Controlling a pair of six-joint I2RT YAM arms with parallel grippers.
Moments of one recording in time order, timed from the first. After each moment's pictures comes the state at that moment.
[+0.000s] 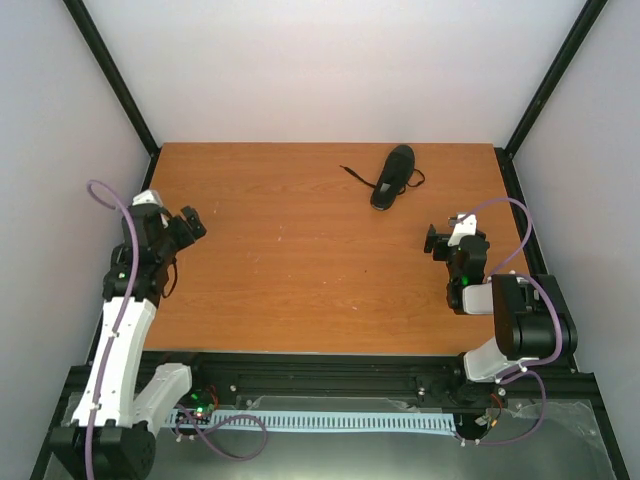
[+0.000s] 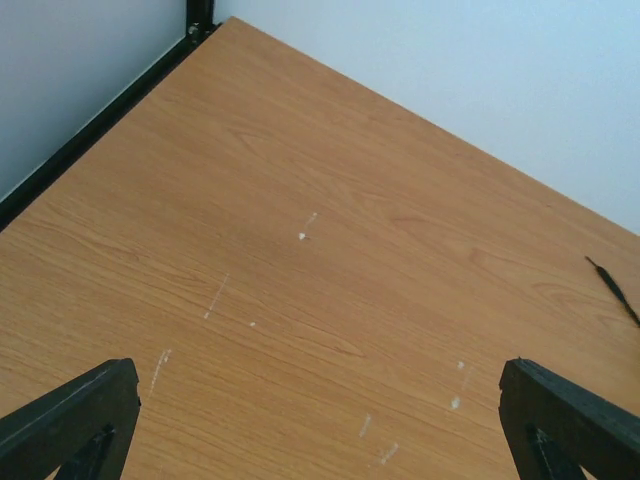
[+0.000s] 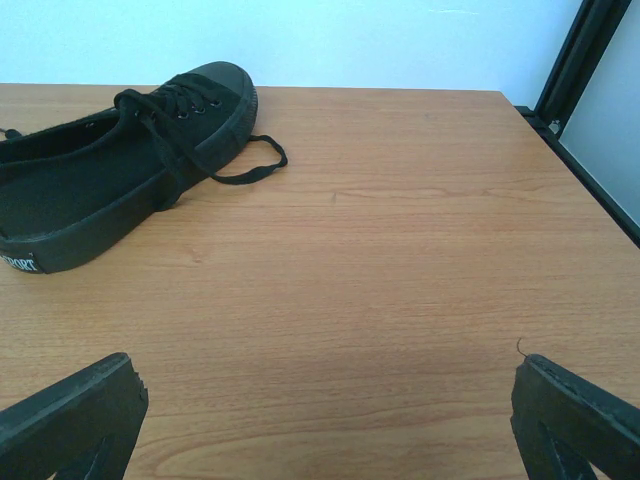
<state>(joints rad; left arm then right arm) 0.03 0.88 0.88 -0.57 -0.12 -0.46 0.00 1.53 0.32 0.92 0.04 -0.04</state>
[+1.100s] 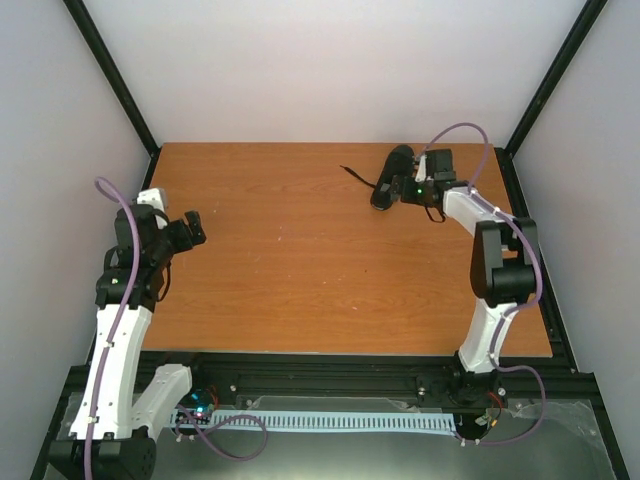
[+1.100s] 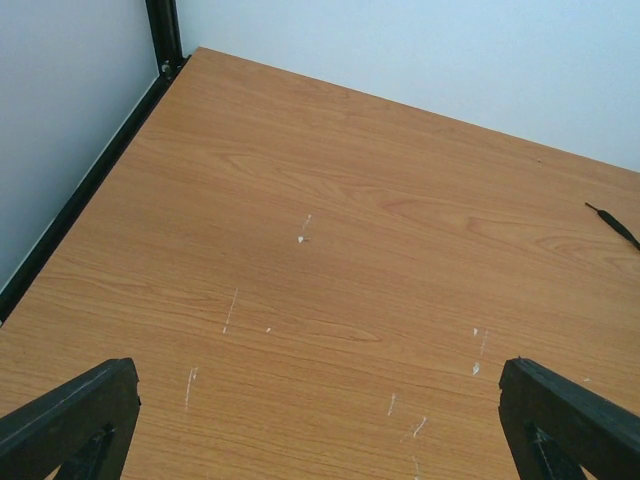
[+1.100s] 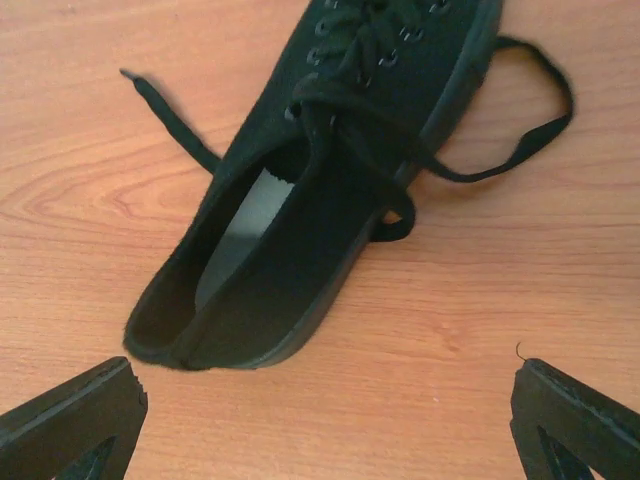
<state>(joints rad) 0.03 0.81 0.94 -0.65 -0.06 -0.26 0.11 1.89 1.34 -0.25 -0.19 0.20</state>
